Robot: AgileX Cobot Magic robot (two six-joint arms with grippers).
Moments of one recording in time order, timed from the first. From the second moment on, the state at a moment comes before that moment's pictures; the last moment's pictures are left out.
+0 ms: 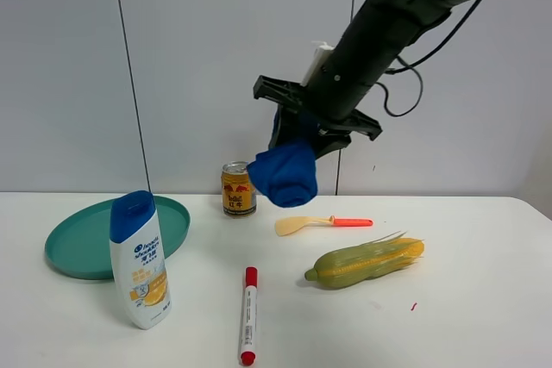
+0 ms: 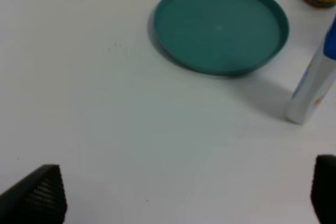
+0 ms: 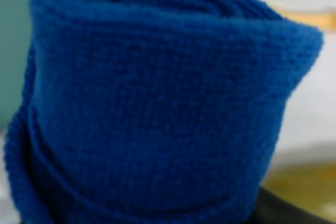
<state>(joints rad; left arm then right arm) 0.06 -0.01 -0.51 -0.02 1.06 -0.01 0.49 1.98 -1.64 0.40 0.73 0.12</state>
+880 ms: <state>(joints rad) 0.06 -0.01 -0.51 -0.02 1.06 -0.01 0.55 2.30 -1.77 0.50 0.57 0.19</state>
